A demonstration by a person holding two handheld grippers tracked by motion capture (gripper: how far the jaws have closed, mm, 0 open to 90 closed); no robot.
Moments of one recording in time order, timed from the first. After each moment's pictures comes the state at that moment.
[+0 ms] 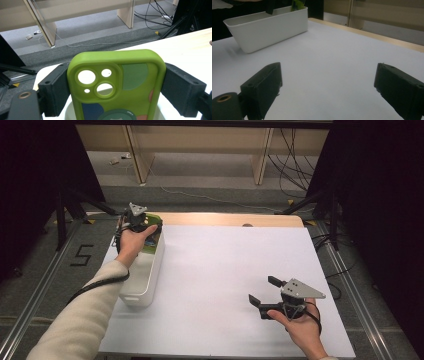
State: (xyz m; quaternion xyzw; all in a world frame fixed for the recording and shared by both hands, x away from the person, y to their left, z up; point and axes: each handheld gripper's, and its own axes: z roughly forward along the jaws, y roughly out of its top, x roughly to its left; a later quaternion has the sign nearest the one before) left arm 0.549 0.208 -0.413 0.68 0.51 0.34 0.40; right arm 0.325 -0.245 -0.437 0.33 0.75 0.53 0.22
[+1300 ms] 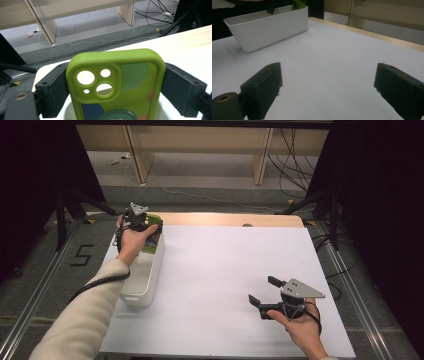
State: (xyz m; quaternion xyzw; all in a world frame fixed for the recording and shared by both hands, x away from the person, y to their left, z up) left arm 0.553 0.208 -0.415 0.69 0.51 0.34 0.39; right arm 0.326 -0.245 -0.437 0.33 0.75 0.53 0.21
